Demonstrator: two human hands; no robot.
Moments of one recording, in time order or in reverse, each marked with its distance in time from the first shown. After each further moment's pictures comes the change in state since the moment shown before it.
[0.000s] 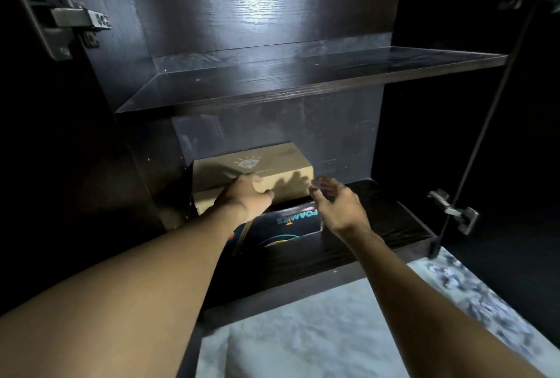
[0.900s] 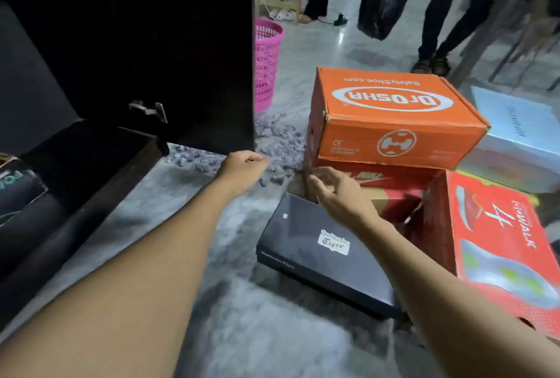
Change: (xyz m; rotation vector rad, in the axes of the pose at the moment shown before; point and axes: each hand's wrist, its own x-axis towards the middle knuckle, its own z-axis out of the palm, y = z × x) left_hand -0.336 0.172 0.164 -0.343 -0.926 0.579; right_hand -0.447 0.062 -0.239 -0.379 0.550 0.704
